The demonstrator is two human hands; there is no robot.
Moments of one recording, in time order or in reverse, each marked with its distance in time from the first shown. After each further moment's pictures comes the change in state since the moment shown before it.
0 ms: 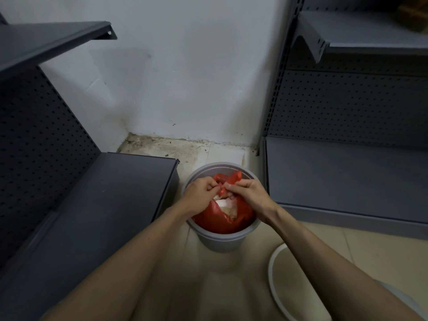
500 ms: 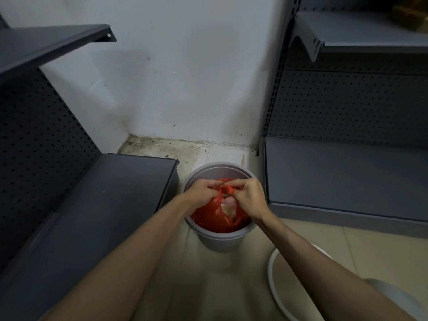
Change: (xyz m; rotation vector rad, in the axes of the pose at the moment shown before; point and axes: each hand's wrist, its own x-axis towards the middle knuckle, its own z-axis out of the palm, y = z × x) left_hand 0.002 0.014 -0.004 -0.230 -0.217 -0.249; right_hand -0.001 0.010 0.009 -0.377 0.187 -0.260
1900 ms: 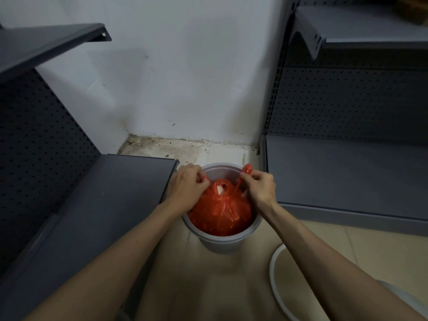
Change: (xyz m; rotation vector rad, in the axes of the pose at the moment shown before) left_hand -0.002 -0.011 -0.020 0.532 0.567 0.394; right_hand 0.021 0.004 -0.015 0.069 0.278 0.349
